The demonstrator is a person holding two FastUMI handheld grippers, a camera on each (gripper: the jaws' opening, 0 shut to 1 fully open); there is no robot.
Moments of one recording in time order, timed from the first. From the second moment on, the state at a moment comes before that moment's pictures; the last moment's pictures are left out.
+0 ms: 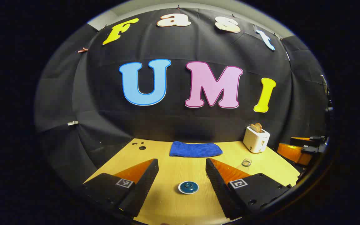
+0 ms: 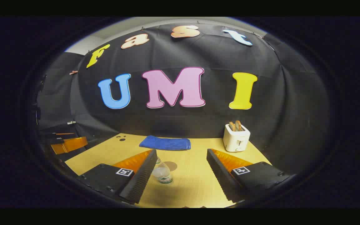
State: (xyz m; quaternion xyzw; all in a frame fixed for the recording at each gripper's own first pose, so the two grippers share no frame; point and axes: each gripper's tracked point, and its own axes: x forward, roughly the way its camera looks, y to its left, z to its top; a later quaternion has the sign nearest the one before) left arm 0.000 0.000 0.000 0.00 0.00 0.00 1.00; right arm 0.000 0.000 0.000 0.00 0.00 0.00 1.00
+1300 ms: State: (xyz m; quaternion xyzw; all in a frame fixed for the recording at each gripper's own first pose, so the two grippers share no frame) left arm 0.125 -0.021 -0.169 0.05 0.09 -0.11 0.99; right arm 0.032 0.053 -0.101 0.00 0.08 0.03 1.00
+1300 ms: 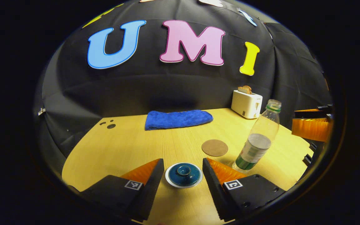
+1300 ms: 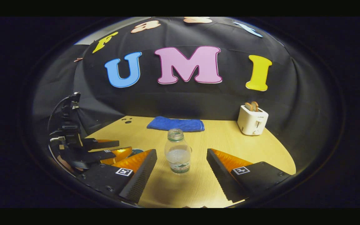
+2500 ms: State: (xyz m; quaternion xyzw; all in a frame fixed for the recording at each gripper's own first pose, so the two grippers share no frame) left arm 0.148 -0.031 -0.204 0.08 0.09 -0.13 0.98; right arm 0.063 0.073 -0.157 -0.01 0.09 0.03 1.00
